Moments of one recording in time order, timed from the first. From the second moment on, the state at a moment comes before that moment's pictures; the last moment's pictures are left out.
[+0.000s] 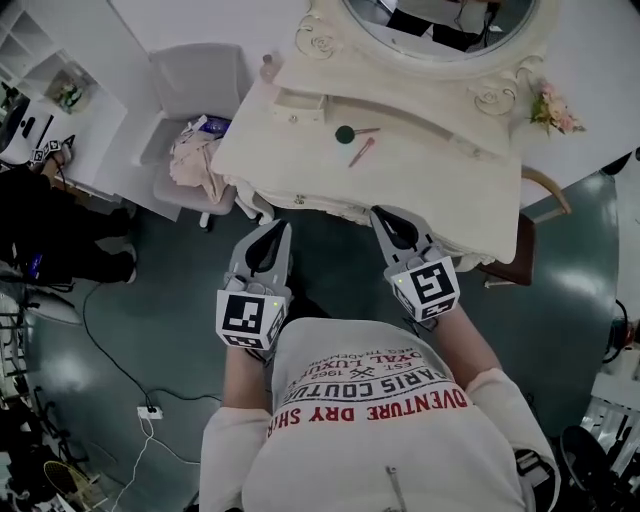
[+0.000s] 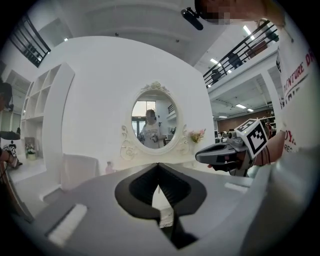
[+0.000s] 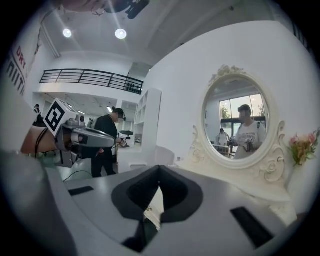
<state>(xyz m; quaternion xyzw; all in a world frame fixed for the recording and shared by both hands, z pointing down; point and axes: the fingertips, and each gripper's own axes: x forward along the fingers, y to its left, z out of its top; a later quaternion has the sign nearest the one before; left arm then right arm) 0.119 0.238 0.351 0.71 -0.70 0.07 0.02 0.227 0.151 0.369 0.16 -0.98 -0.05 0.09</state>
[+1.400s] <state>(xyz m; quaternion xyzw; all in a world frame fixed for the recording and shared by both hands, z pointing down) -0.092 -0.047 0.409 0.84 -0.52 0.11 0.11 0.040 -0.083 0.488 0.32 -0.89 0.14 0.30</state>
